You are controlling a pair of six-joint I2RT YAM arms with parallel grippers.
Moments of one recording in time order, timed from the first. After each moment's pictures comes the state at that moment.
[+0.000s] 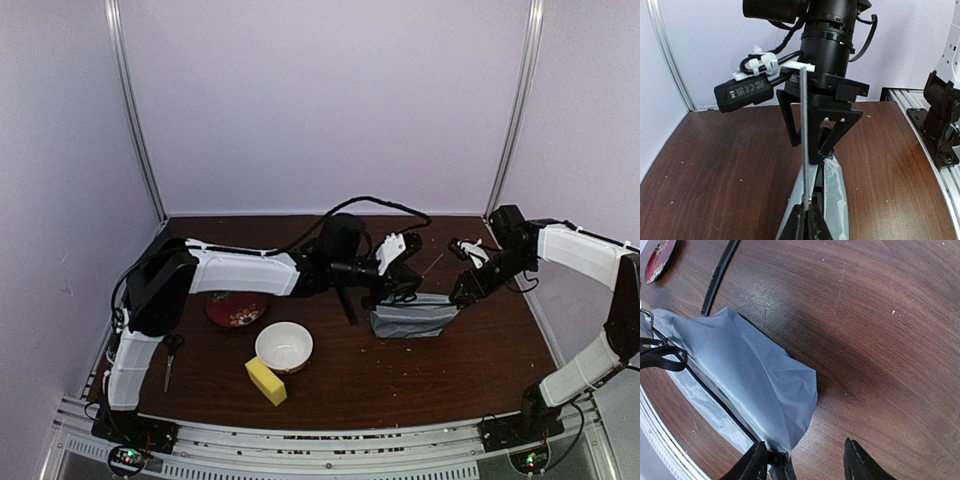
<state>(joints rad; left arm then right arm) -1.00 2.24 1.70 0.26 0.51 0.24 0.13 1.43 1.01 -0.80 -0.40 -0.31</state>
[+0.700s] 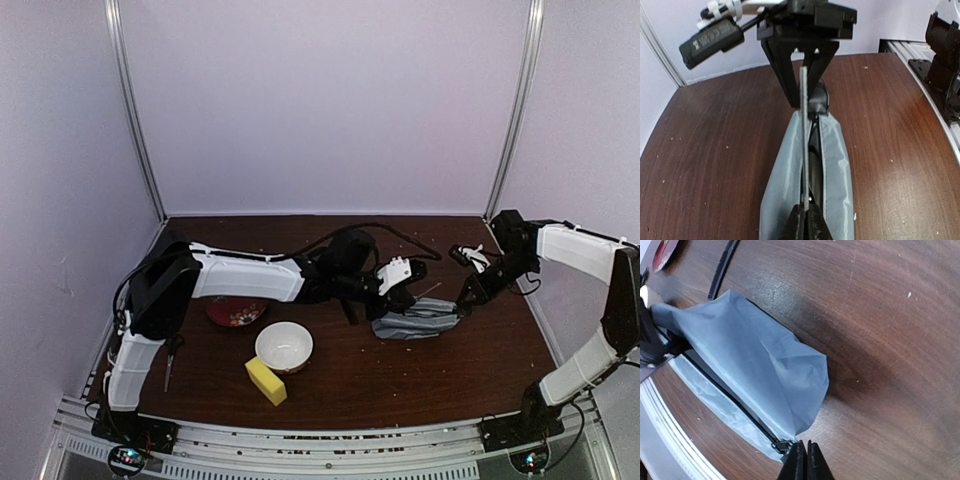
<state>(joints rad) -1.03 2.26 1.71 0.07 0.44 0.39 0.09 1.46 1.01 -0.85 -0.45 -0.36</state>
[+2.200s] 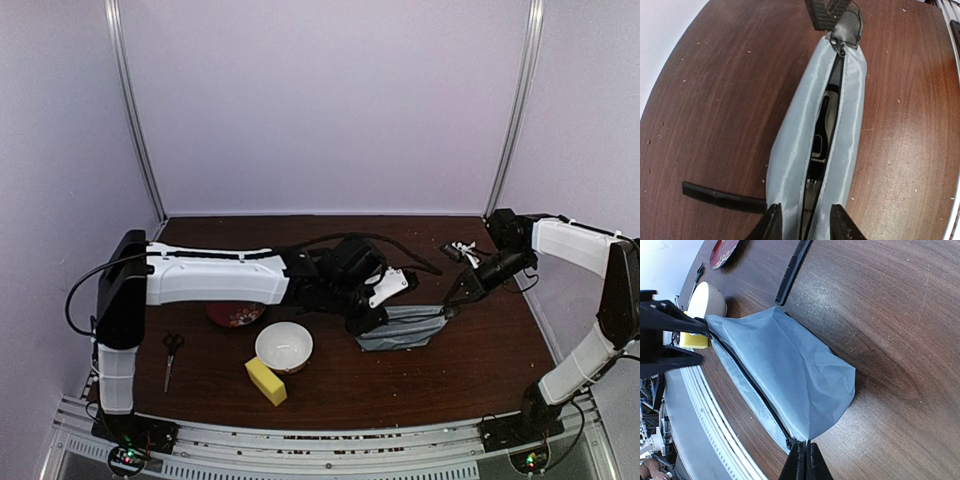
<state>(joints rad) -1.15 2.07 1.68 -0.42 -0.03 0.21 0.12 1.51 1.07 -0.96 -0.71 -0.40</state>
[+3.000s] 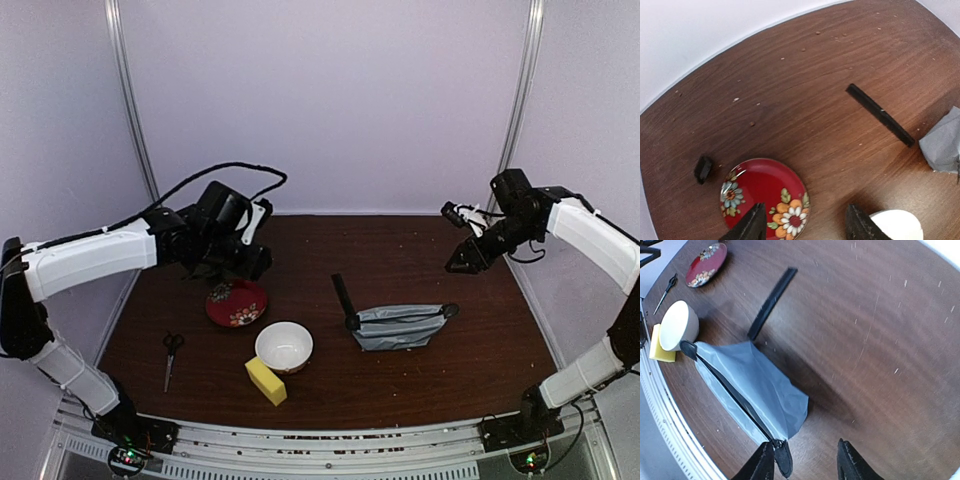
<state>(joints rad) -0.81 1.53 1.25 -0.53 -0.23 -0.15 0.18 1.41 1.24 -0.95 -0.48 -0.40</state>
